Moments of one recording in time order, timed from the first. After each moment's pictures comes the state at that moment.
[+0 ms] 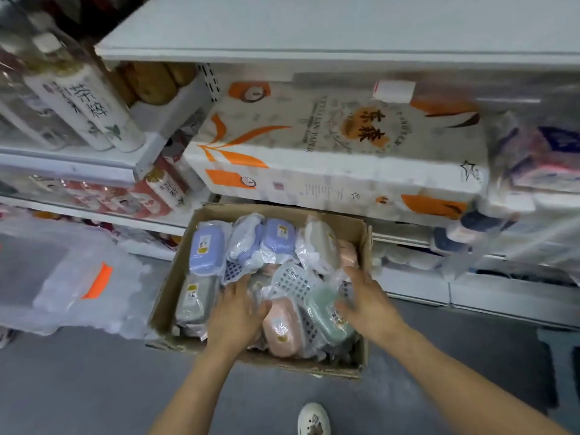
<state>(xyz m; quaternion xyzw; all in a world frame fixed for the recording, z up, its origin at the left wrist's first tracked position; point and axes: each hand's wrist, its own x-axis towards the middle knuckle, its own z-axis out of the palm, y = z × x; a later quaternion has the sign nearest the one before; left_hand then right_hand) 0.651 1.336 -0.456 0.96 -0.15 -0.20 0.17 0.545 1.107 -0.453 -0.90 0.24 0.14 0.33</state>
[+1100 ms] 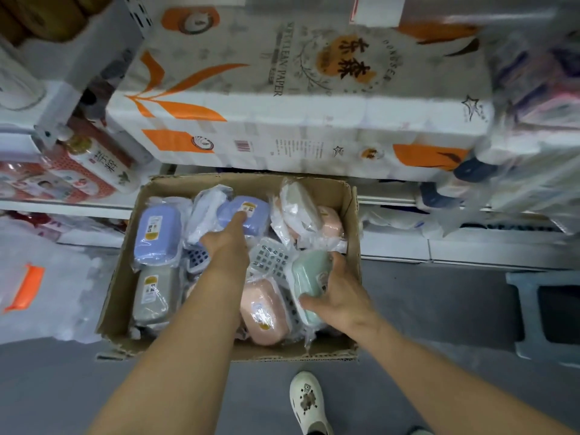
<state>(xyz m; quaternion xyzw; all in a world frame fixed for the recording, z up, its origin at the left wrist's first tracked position) 0.742 1.243 -0.525 0.69 0.37 -0.20 0.59 0.556 1.140 -0.507 -0.83 0.35 0.16 0.40</state>
